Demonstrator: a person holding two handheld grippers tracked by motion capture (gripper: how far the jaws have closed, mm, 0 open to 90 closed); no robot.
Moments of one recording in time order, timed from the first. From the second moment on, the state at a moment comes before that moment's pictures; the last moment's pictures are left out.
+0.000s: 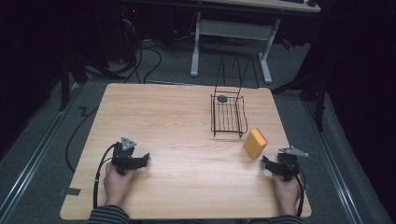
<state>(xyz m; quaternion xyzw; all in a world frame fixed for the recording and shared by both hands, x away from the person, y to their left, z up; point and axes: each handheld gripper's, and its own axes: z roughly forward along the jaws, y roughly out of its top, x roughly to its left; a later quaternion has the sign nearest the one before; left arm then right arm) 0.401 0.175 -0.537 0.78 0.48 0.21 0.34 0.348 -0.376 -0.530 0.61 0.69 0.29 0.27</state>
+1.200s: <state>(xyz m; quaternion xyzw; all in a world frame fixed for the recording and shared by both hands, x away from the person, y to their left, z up) 0.401 0.175 -0.537 0.78 0.48 0.21 0.34 0.348 -0.376 -0.529 0.61 0.69 0.29 0.27</state>
